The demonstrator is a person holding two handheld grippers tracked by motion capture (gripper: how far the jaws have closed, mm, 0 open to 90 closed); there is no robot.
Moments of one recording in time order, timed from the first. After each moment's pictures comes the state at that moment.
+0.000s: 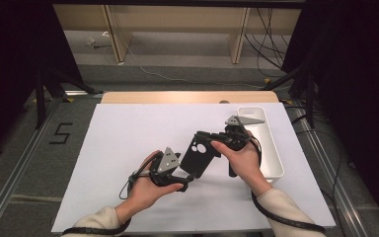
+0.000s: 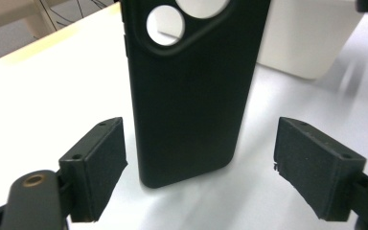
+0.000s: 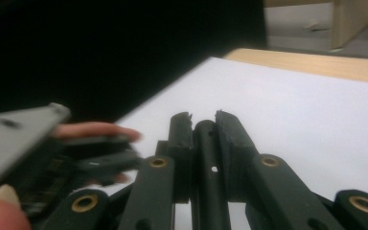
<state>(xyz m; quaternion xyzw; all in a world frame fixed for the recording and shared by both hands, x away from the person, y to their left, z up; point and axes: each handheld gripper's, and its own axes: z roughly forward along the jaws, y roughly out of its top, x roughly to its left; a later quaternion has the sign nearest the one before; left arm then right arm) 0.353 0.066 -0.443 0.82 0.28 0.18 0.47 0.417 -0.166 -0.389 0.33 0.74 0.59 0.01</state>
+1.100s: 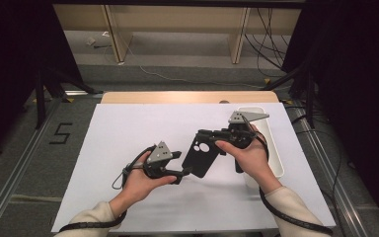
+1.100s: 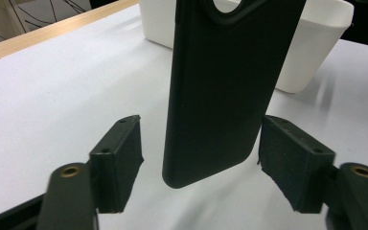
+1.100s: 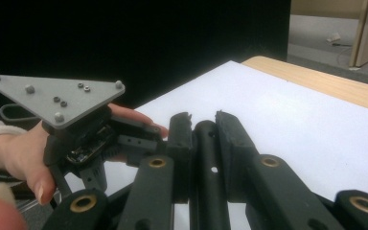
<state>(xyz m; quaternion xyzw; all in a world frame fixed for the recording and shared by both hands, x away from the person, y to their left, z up) 0.370 0.081 -0.442 0.81 0.27 0.12 0.51 0.414 -0.175 -0.366 0.26 0.77 0.58 0.03</state>
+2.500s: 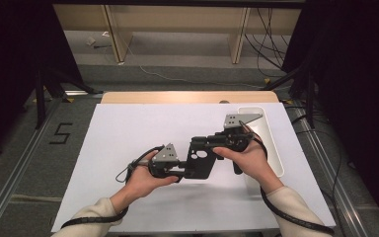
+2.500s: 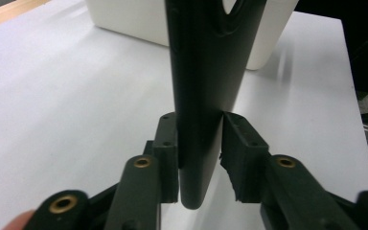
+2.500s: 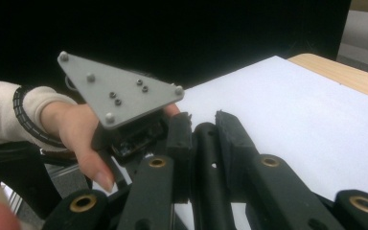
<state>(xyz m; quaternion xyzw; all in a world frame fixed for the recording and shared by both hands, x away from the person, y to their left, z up) 0.377 0.073 -0.445 0.85 0.21 0.06 0.48 0.411 -0.165 -0.368 0.18 0.80 0.58 -0.02</state>
